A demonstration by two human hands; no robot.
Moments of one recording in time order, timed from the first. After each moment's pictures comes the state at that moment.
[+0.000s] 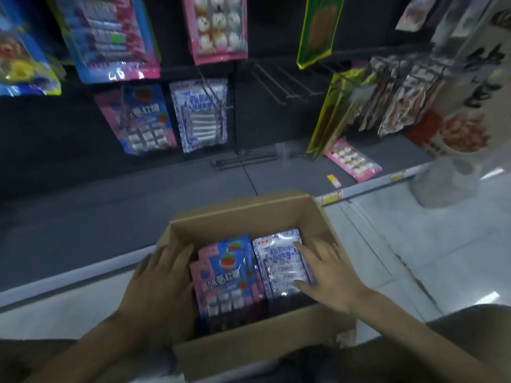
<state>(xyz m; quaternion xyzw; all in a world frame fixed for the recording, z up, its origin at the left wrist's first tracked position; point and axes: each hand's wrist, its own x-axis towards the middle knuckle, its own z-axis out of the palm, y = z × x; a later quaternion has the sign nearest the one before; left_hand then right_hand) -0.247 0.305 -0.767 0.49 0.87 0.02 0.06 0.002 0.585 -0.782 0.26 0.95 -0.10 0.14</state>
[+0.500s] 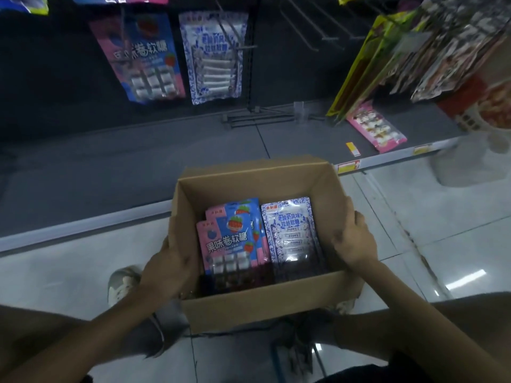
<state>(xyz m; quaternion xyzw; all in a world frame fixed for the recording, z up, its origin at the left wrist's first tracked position) -0.237 0.292 -0.848 0.24 0.93 0.16 0.23 0.006 0.630 -0.860 0.48 0.86 -0.16 0.02</state>
